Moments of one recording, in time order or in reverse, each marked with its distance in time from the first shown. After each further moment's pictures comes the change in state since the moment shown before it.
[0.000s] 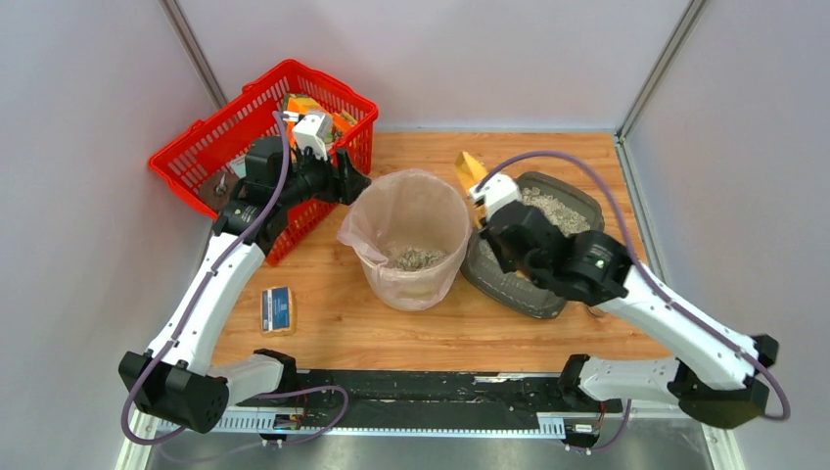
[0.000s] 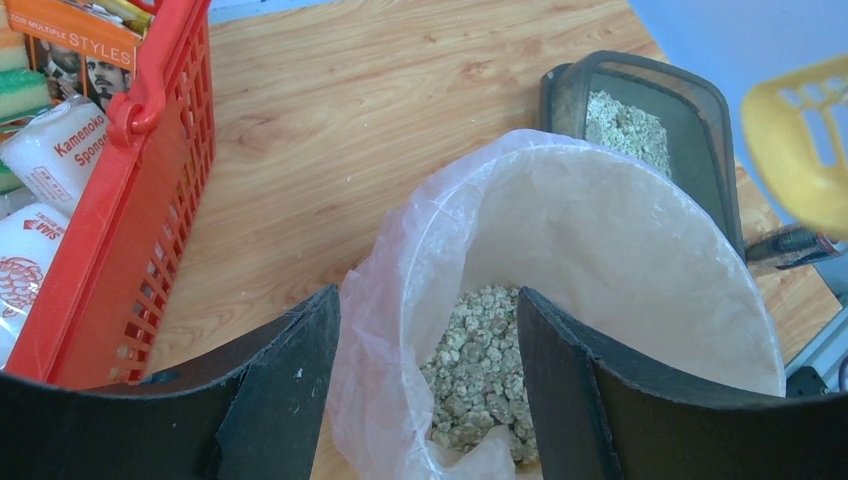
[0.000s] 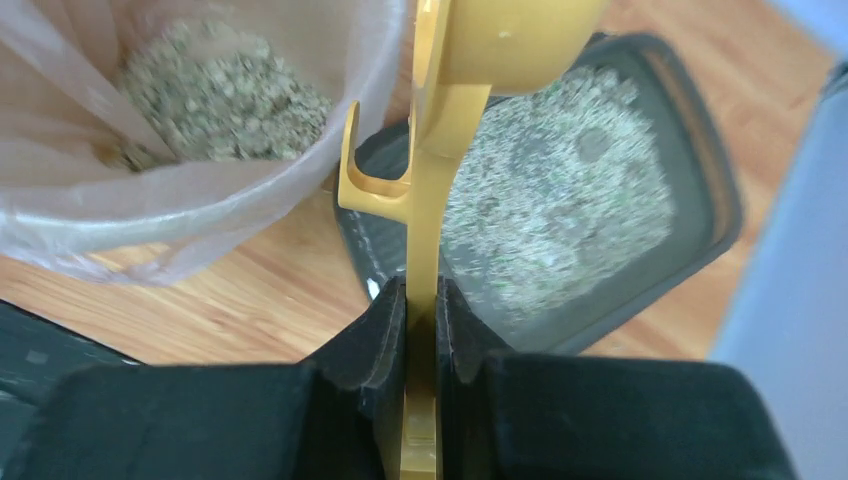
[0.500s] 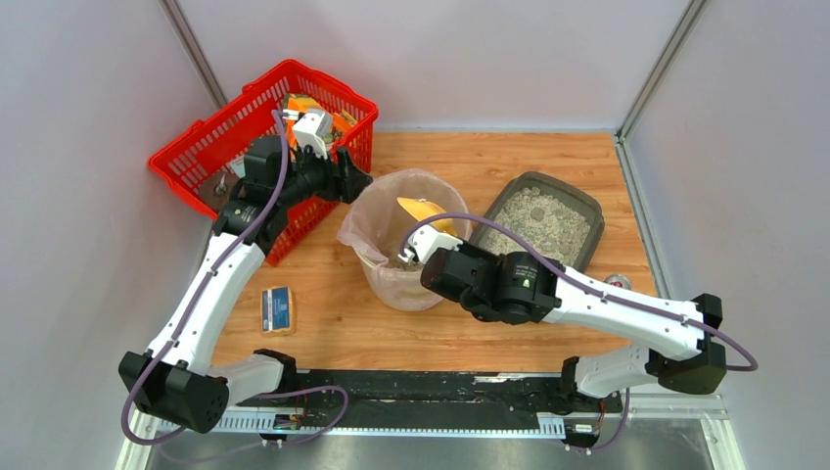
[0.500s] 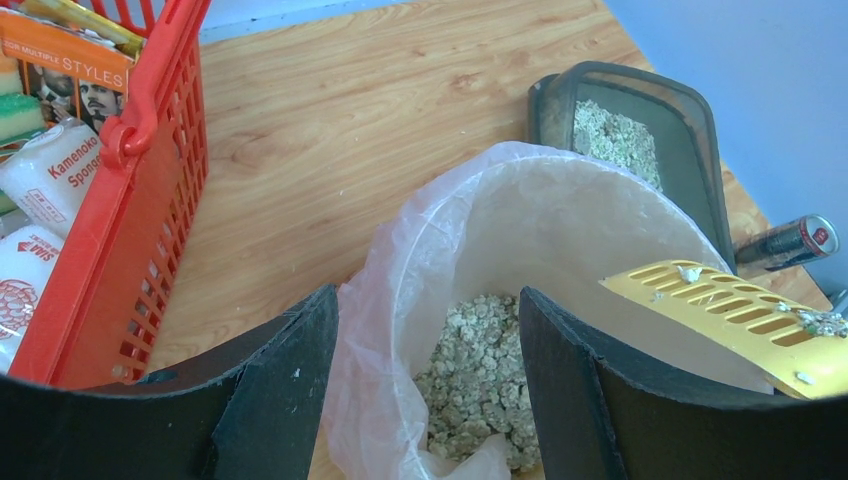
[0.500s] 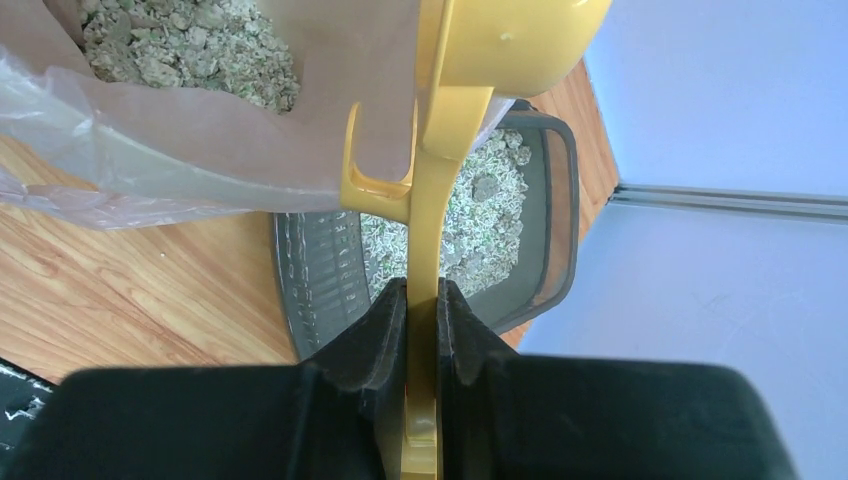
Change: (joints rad) left arm 0.000 0.000 0.000 0.030 0.022 0.000; right arm 0.228 0.162 0.003 -0.044 0.214 -0.198
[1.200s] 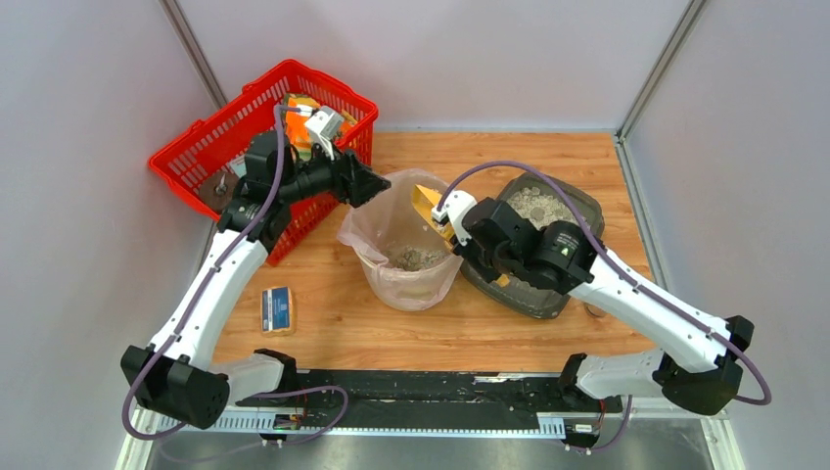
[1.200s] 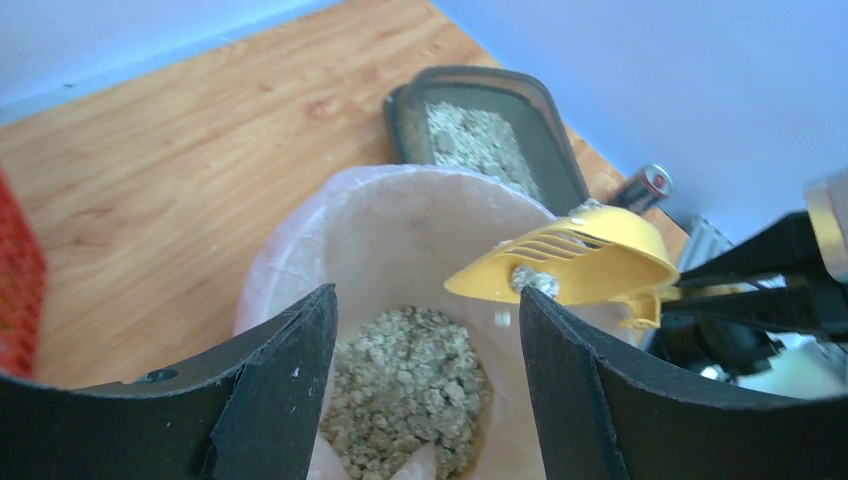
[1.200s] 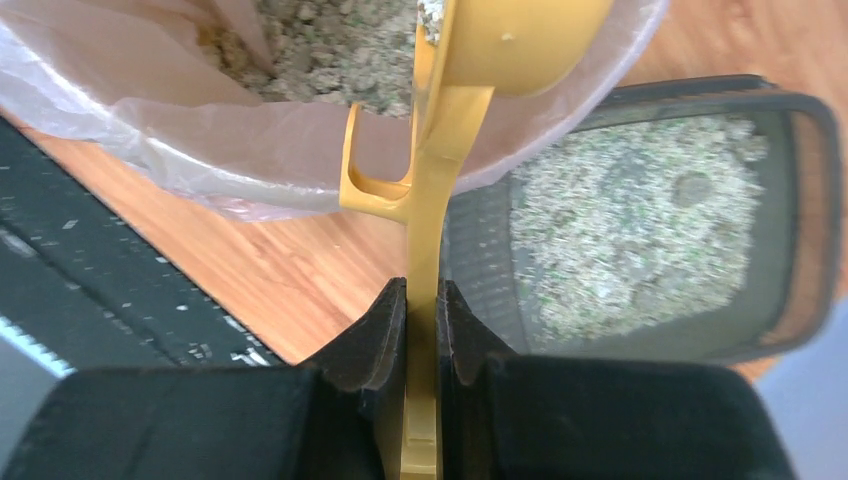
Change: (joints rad) left arm -0.014 0.037 0.003 0.115 0.326 -0.037; right arm -0.327 -0.093 0.000 0.056 -0.601 0.084
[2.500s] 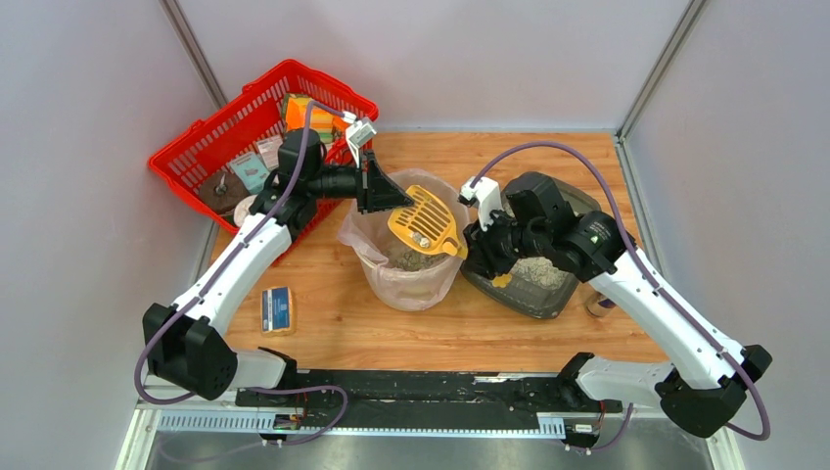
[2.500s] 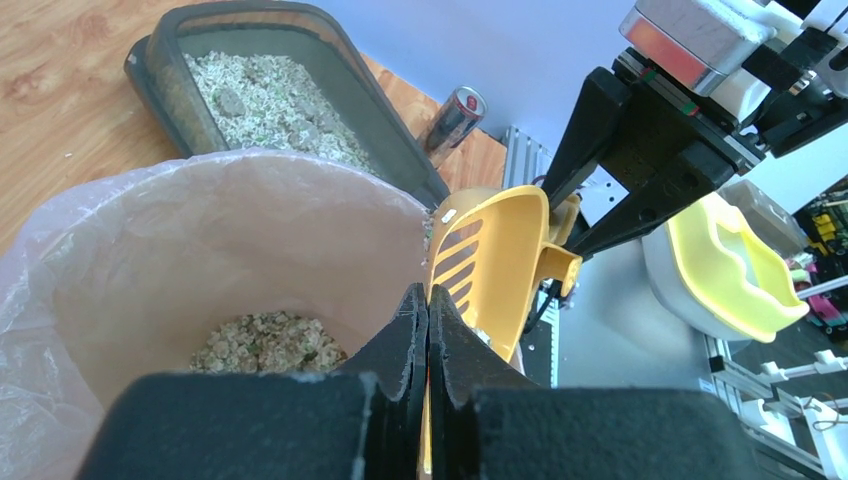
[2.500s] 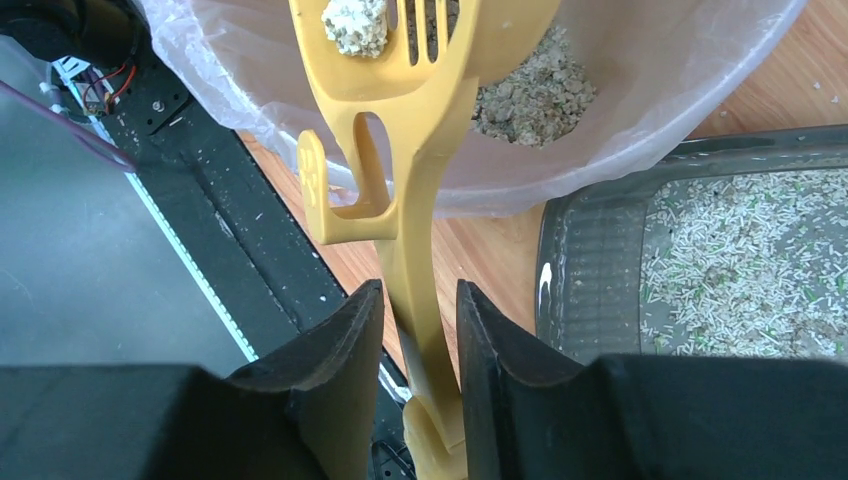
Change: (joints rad) left arm -0.078 0.128 -0.019 0.164 0.349 -0.113; right arm -0.230 -0.071 -0.047 0.068 -0.480 -0.013
